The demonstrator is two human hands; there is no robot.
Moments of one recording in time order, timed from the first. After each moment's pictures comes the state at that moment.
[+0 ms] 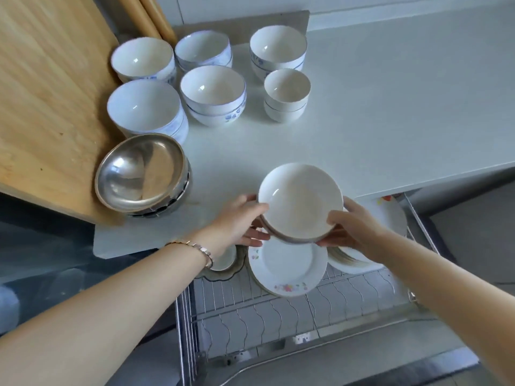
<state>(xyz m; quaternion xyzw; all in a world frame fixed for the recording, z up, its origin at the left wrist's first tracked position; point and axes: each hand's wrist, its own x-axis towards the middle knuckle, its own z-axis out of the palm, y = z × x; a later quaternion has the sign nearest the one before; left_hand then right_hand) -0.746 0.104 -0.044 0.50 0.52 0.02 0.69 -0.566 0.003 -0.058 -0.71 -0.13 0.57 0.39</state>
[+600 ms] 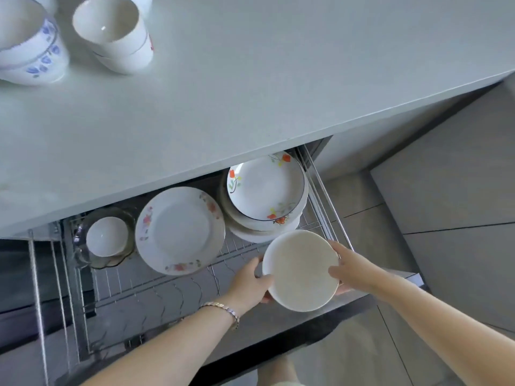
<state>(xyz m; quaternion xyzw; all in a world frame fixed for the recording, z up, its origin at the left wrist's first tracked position) -0.553 -0.126 -0.190 0.49 0.55 -0.16 0.66 -0.368 -0.211 -0.160 -0.78 -0.19 0.58 0.08</state>
